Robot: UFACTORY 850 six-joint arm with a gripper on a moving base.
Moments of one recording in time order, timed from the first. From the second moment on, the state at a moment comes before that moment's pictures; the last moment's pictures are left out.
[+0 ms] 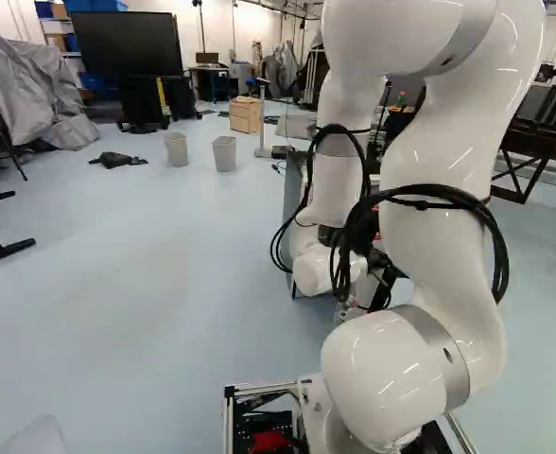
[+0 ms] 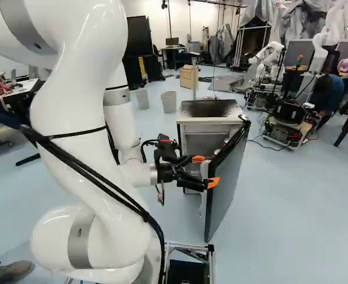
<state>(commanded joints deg) 7.2 -19.7 -10.8 76.9 81.5 0.0</state>
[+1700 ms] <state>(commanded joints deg) -23.5 -25.8 -23.4 78.7 81.5 0.0</state>
